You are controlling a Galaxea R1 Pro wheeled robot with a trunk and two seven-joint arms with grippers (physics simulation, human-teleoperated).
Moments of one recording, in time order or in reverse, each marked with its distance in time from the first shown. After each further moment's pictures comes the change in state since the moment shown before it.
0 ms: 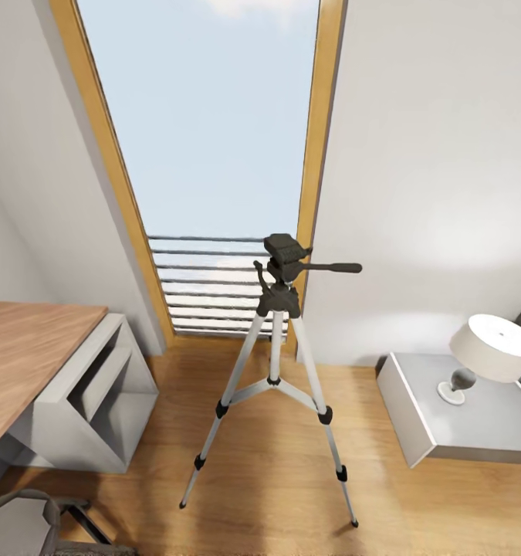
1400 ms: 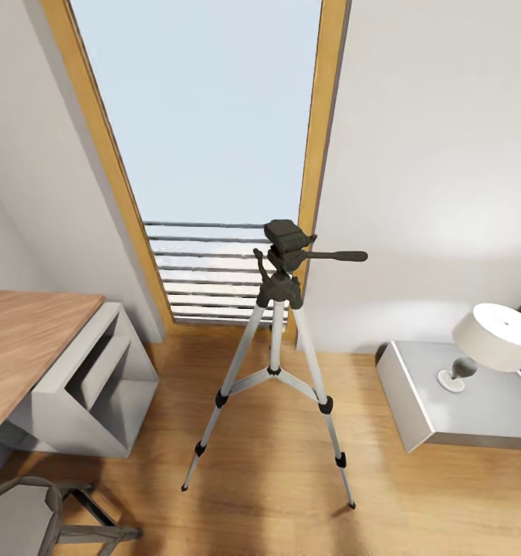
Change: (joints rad) left arm 0.000 0.000 0.000 0.000 0.002 -0.001 0.000; right arm 0.000 0.001 0.000 0.000 0.000 -0.004 0.000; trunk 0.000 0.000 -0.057
